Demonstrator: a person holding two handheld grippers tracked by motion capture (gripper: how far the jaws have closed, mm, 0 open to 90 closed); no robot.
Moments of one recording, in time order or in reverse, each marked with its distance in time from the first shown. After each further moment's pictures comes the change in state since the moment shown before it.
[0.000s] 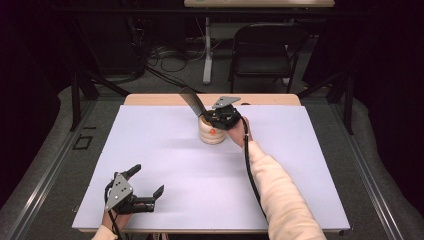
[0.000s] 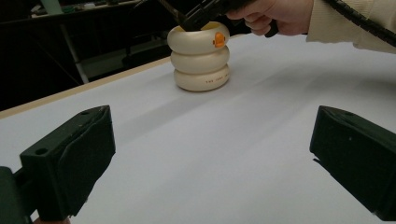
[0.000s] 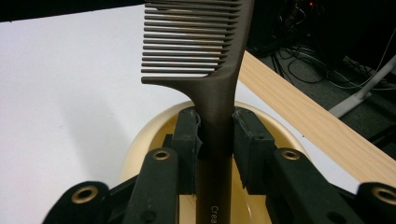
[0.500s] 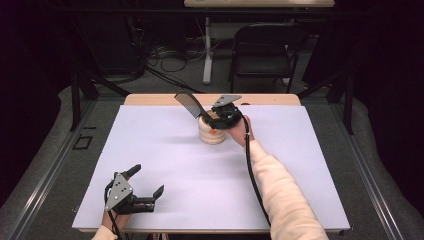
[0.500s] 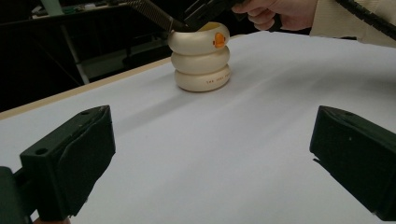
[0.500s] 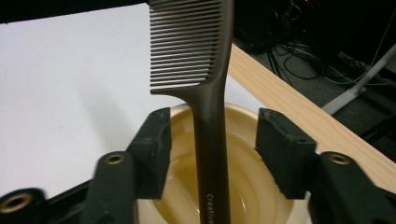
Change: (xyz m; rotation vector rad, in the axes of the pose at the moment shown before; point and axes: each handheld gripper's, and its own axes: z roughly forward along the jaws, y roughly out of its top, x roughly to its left) left arm 0.000 0.000 0.000 0.000 0.000 0.003; right arm -0.001 0.006 -0.008 0.010 -0.020 0.020
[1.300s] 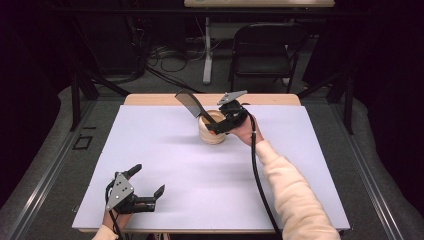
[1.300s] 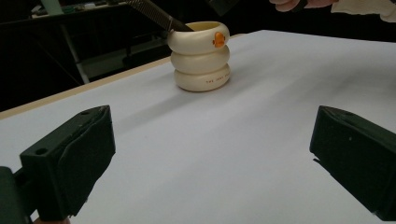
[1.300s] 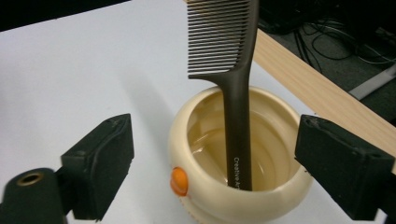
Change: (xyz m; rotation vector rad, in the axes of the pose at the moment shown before) left arm 0.000 0.000 0.002 0.003 0.001 0.001; right arm 0.002 0.011 -0.033 0.086 0.111 0.031
